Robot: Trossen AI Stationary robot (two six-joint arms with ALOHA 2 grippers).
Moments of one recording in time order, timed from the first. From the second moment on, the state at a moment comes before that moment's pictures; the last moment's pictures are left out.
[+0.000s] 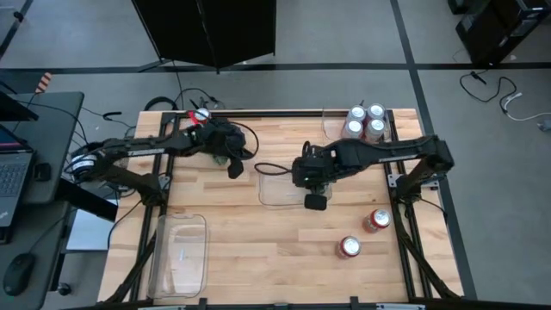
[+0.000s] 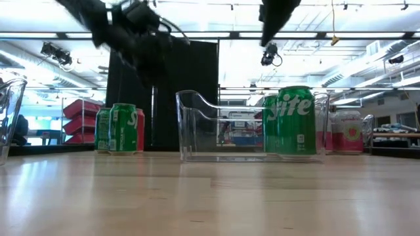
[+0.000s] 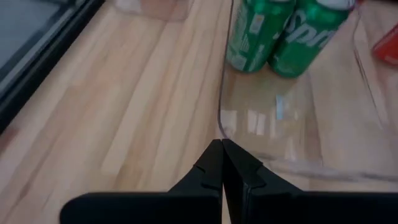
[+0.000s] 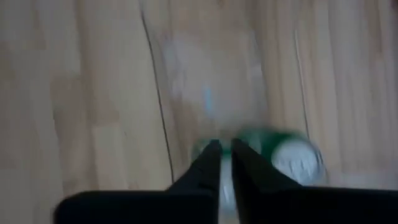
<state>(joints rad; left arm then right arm) 0.40 1.28 0.82 -0.21 0.21 0.05 0.10 1.69 1.68 -1.21 0.15 0.17</state>
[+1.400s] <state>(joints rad) 0.45 1.41 1.28 -1.32 -0.08 -0.22 0.11 1.37 1.13 -0.41 0.13 0.04</state>
